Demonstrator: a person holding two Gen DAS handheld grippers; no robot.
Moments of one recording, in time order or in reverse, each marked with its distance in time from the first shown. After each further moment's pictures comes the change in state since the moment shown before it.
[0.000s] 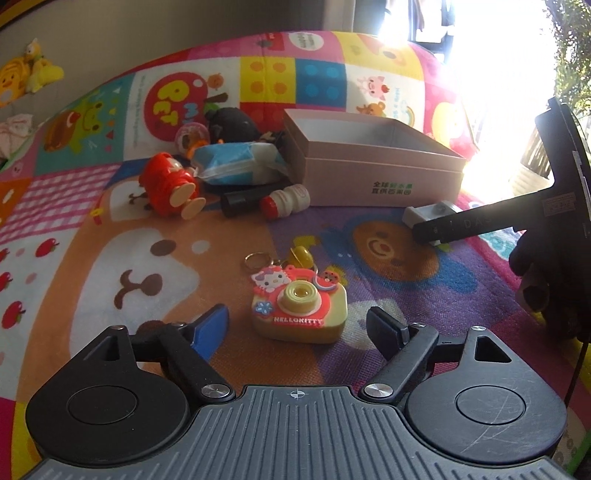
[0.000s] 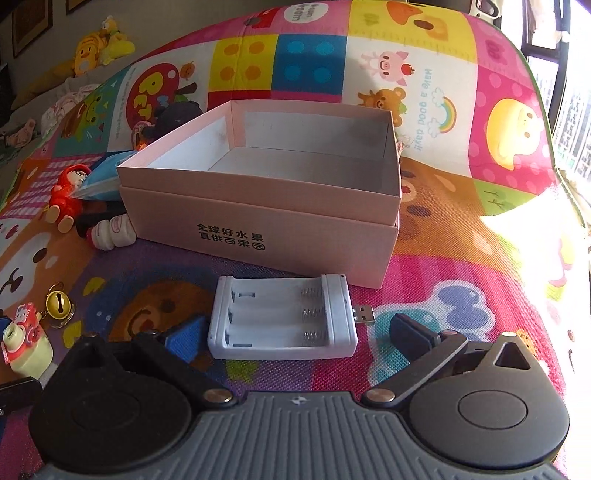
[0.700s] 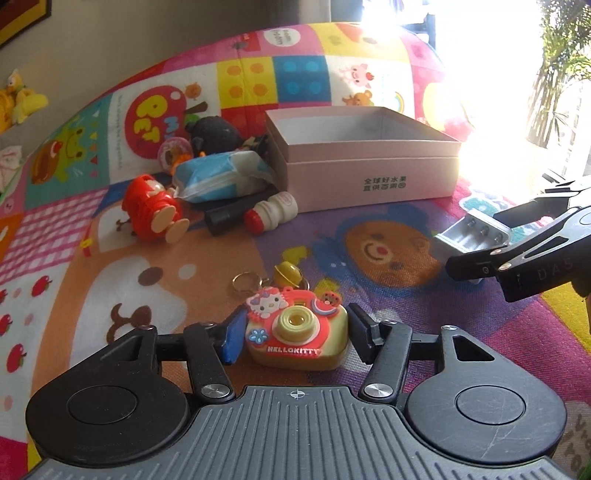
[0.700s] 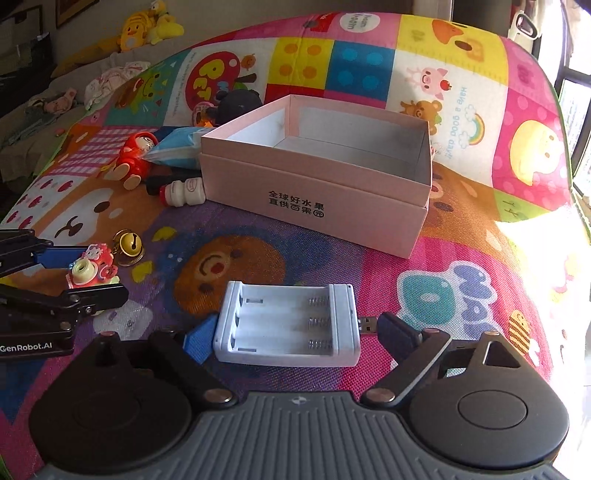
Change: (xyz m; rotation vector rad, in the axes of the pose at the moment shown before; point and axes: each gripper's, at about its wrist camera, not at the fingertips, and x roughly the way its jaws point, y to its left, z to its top) left arm 0.012 -0.018 0.013 0.129 0.016 0.032; right arm -0.065 0.017 -0.028 -0.129 0.009 0.076
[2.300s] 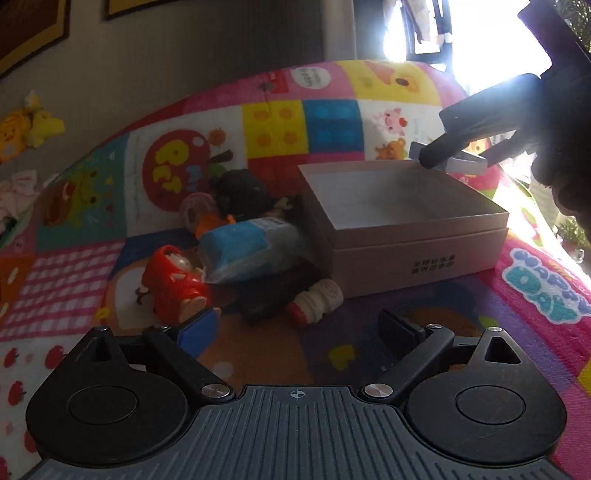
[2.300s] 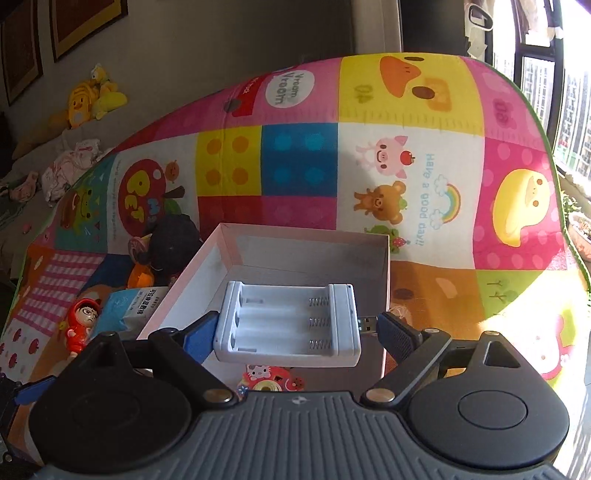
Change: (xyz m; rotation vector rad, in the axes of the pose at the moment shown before) left arm 0.026 0.031 0.050 -0.044 -0.102 0.072; right arm 0.079 -0.057 0.166 0.197 -0.006 -0.034
